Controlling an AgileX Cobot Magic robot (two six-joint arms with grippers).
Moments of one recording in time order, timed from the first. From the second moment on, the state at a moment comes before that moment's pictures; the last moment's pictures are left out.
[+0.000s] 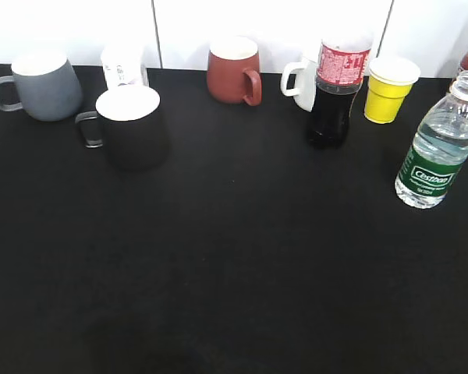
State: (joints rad) left arm 0.01 0.14 -0.57 0.00 0.81 0.00; right arm -0.09 -0.01 -0.51 -0.23 1.07 0.35
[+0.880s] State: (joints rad) left arm -0.33 1.40 -0.23 -0.13 -0.88 0.02; right arm -0.09 -0.01 -0.51 -0.23 1.07 0.35
